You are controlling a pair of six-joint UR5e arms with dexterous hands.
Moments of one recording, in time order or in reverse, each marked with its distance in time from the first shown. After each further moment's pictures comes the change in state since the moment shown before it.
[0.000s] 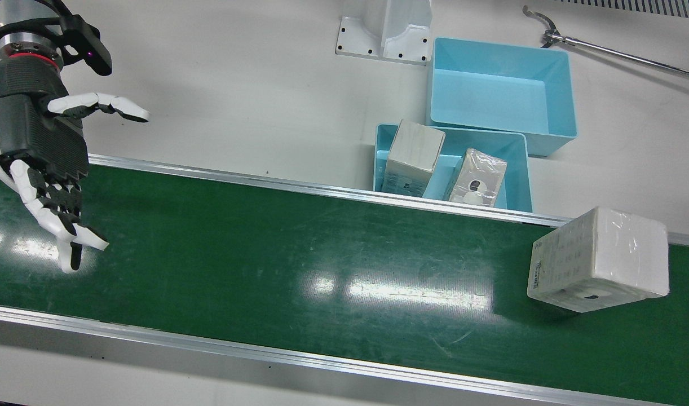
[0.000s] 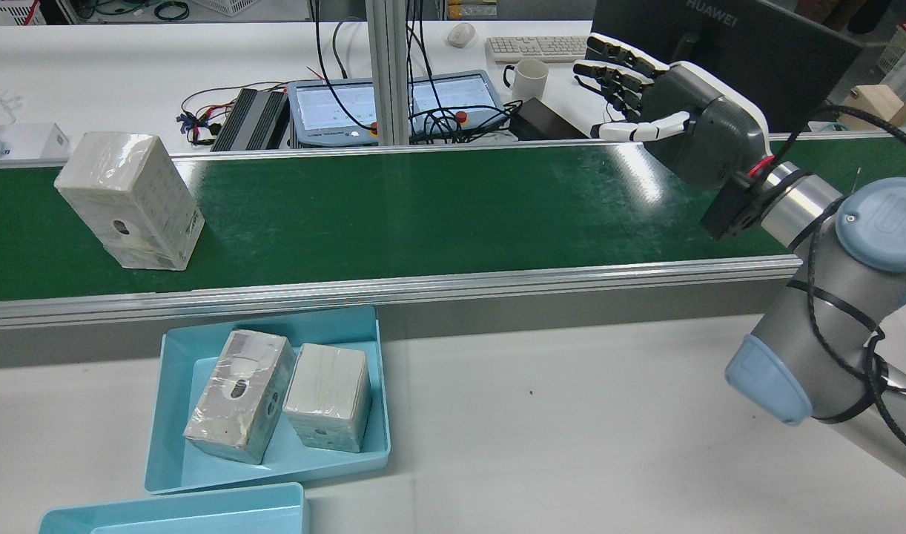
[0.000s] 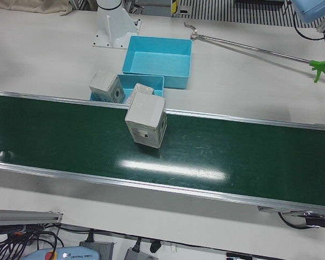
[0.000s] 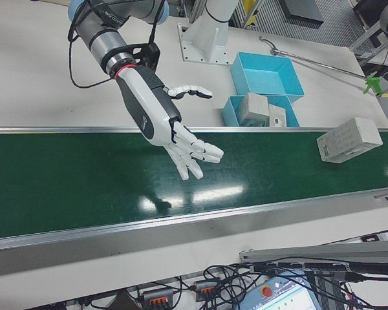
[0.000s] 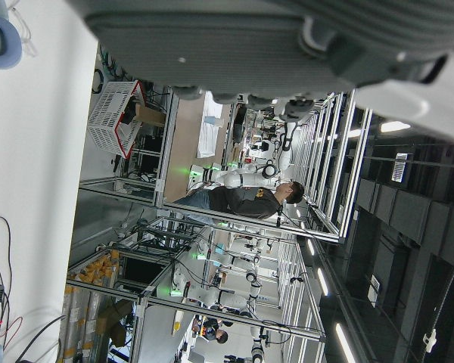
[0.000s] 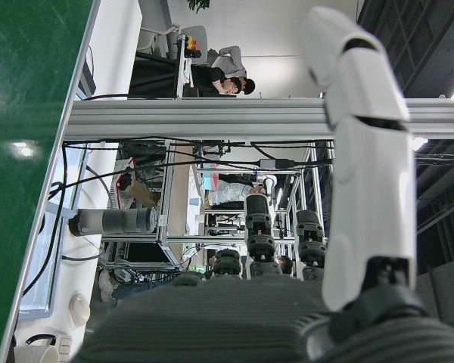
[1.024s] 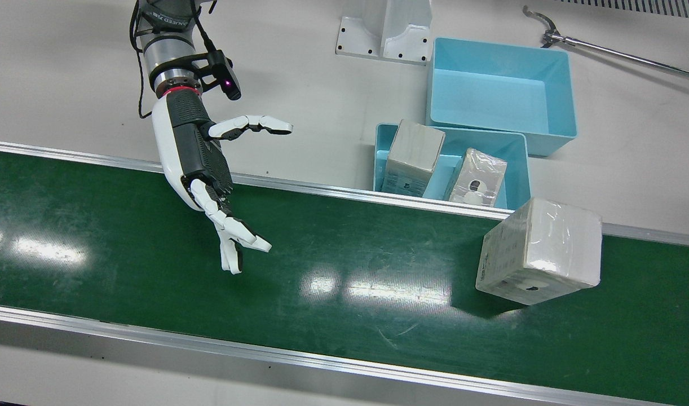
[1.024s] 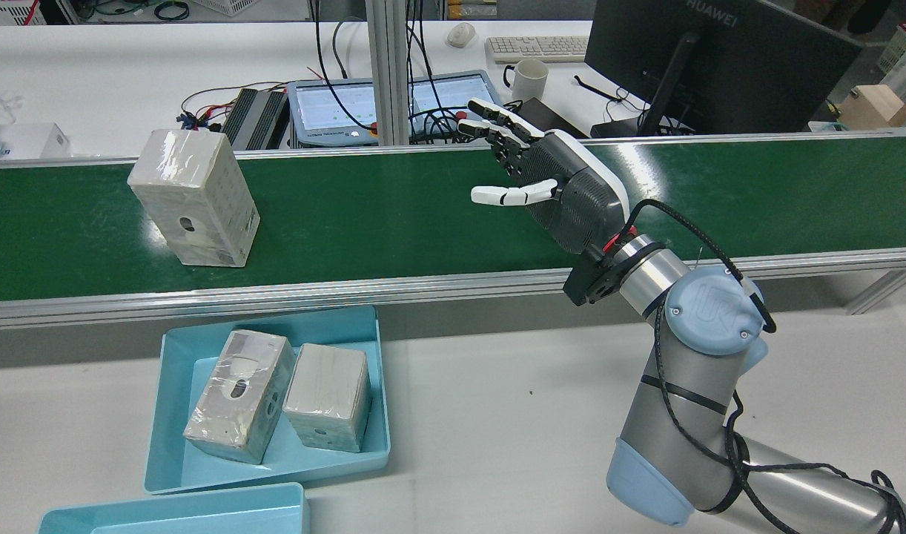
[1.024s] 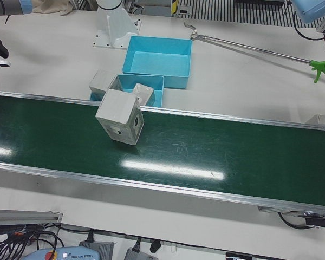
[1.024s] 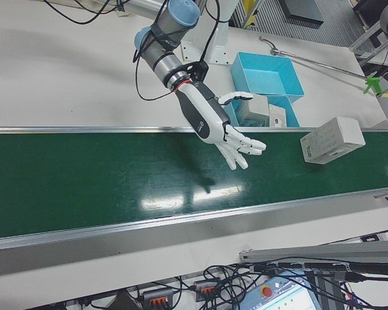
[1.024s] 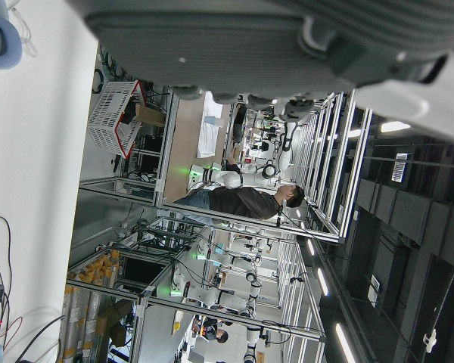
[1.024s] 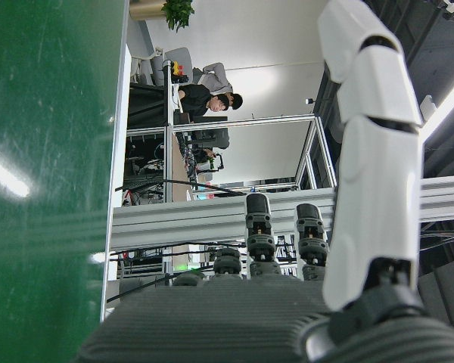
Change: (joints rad) left arm 0.000 0.000 0.000 0.000 0.000 0.000; right arm -0.289 0.157 -0.082 0.000 0.272 -0.035
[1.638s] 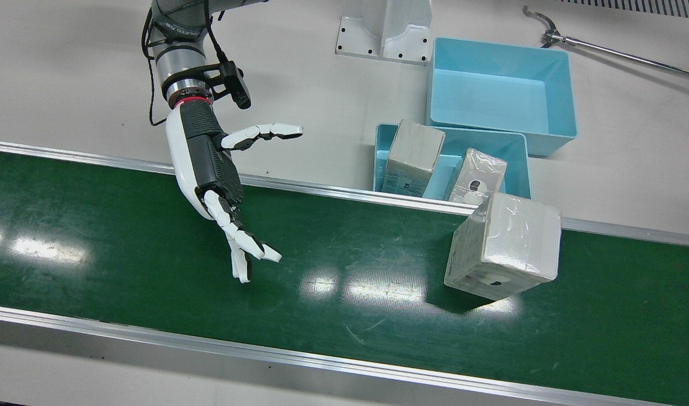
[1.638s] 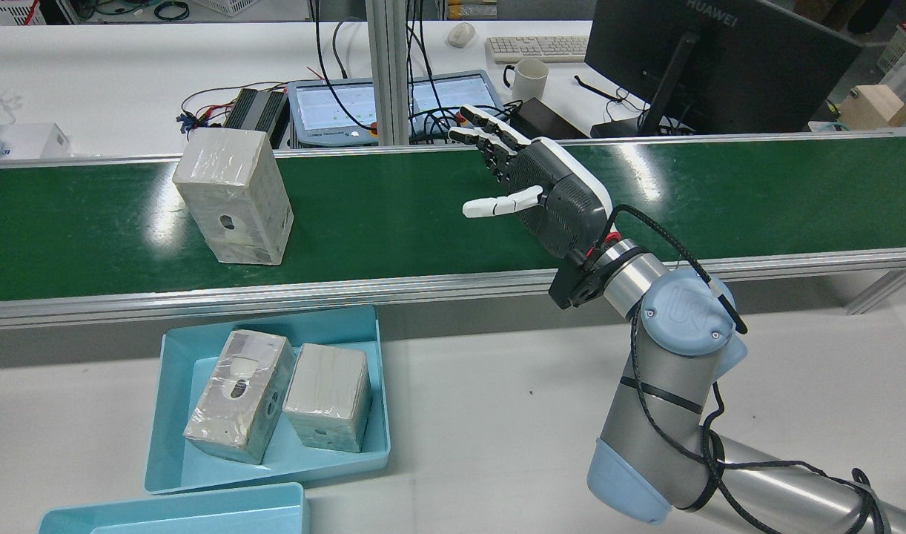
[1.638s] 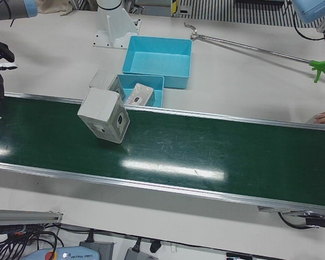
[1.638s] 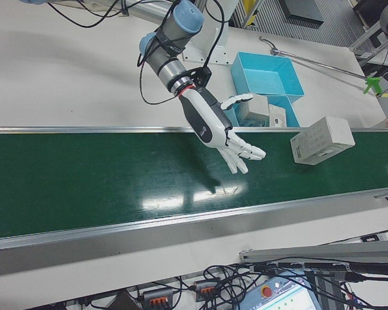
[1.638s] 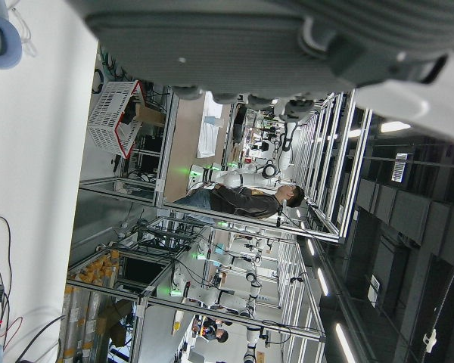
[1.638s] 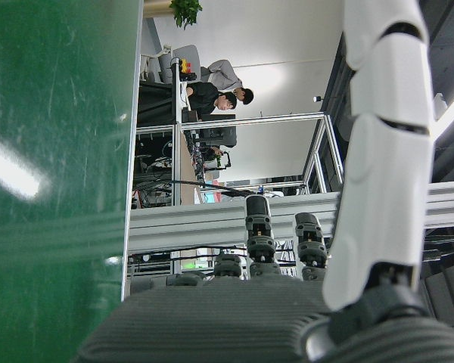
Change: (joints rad) left arm 0.000 0.000 0.000 0.000 0.000 0.000; right arm -0.016 0.032 -0.050 0.000 0.011 -0.001
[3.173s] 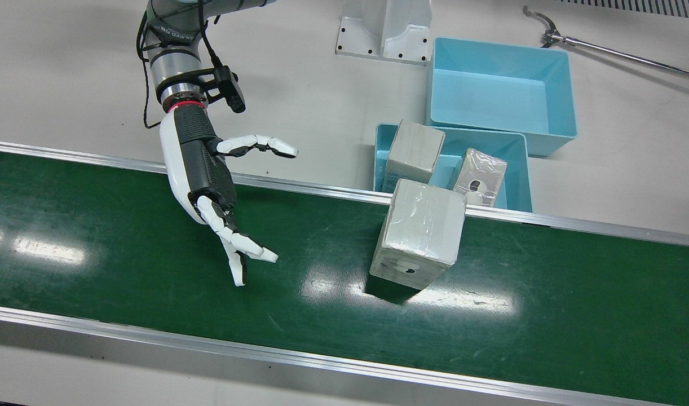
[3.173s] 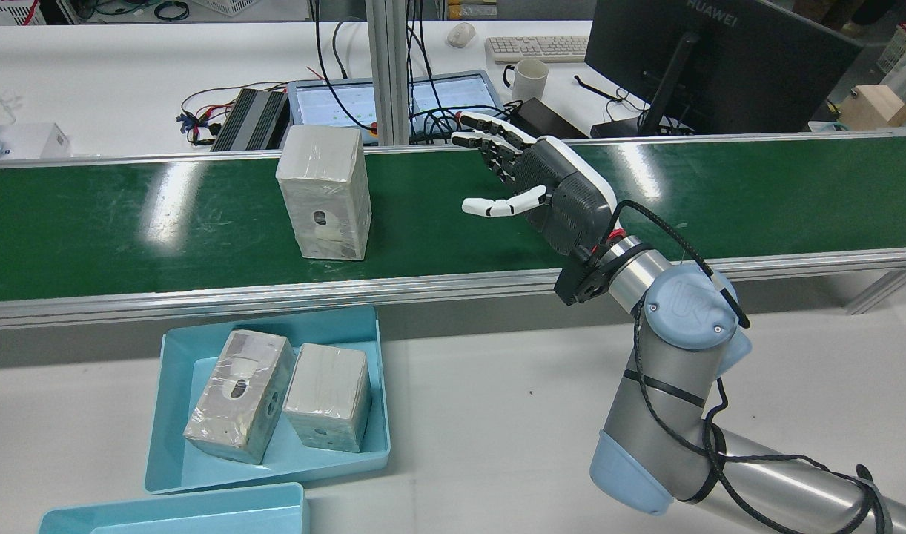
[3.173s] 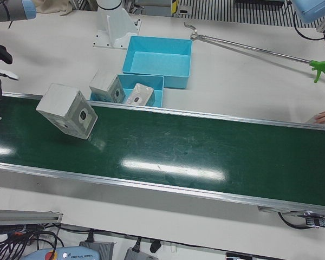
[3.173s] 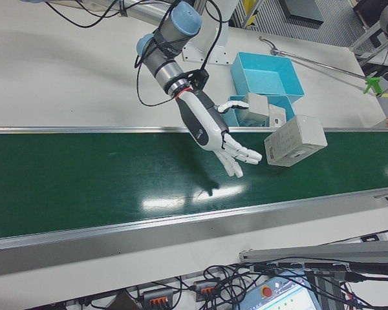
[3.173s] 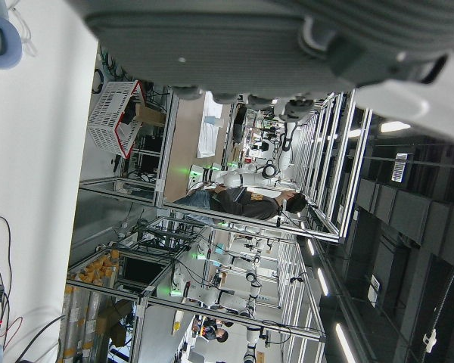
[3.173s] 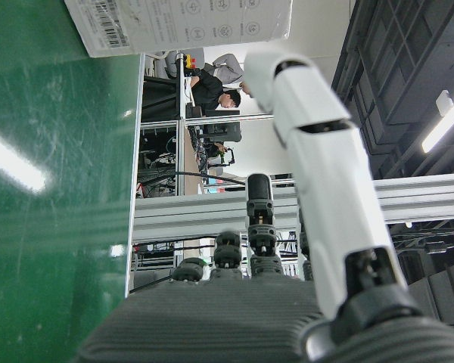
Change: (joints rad) left arm 0.000 0.000 0.000 0.000 0.000 0.000; right arm 0.014 -0.005 -0.011 0.000 -0.012 0.006
